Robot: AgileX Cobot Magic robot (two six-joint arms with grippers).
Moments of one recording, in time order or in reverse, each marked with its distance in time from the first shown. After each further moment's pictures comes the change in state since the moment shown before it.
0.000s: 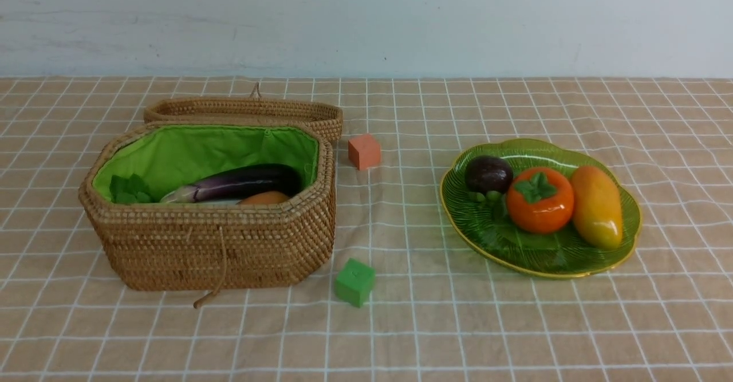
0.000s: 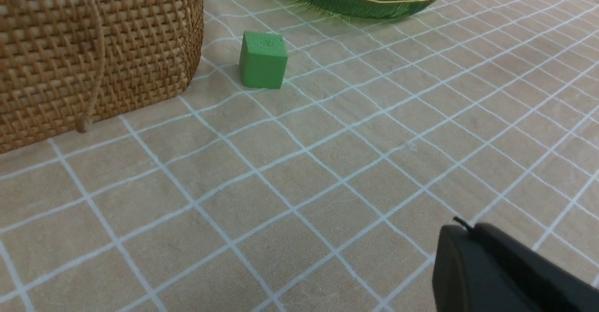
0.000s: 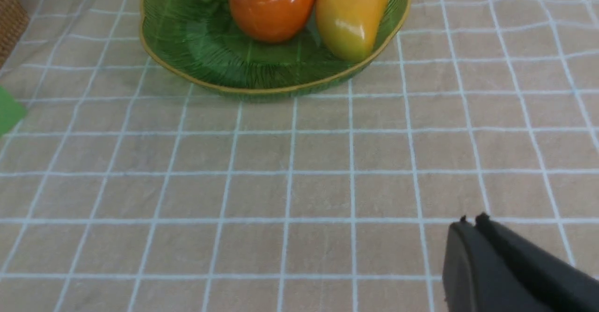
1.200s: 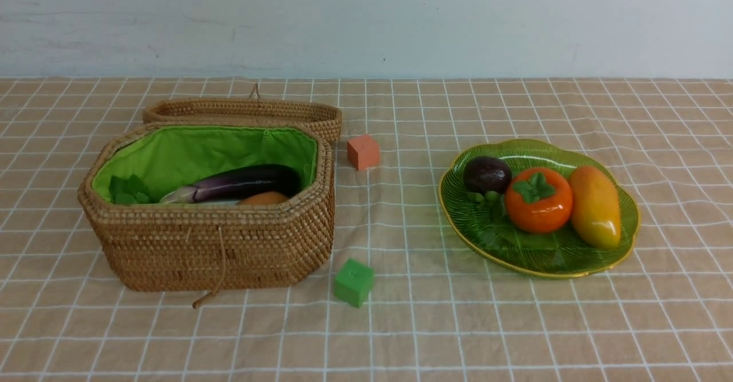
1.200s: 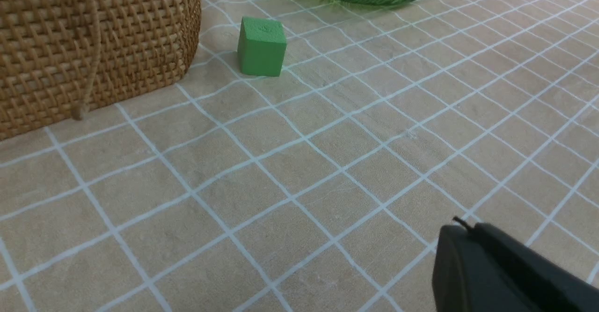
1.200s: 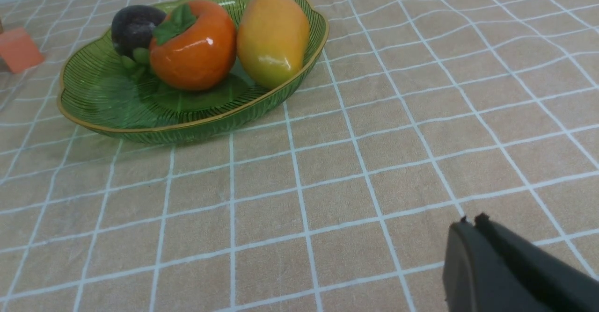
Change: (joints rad) right arm 0.009 -0.271 0.284 -0.250 -0.138 0.397; left arm 0.000 0.000 0.001 0.001 0.019 -0.001
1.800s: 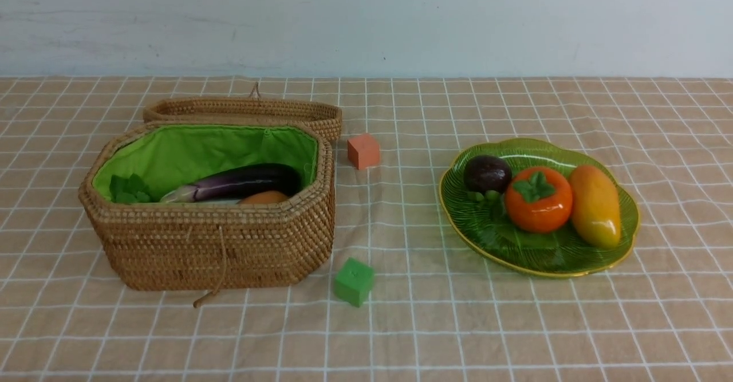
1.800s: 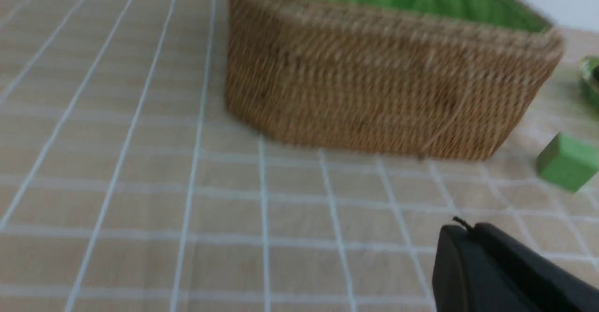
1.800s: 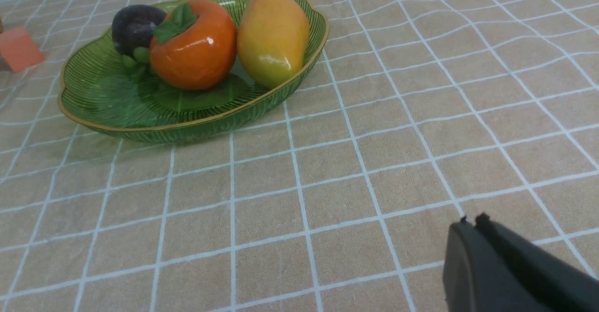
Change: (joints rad) right arm 0.000 0.000 0.000 -0.001 0.000 0.000; left arm 0.633 -0.104 0.001 0.063 0.106 -0.152
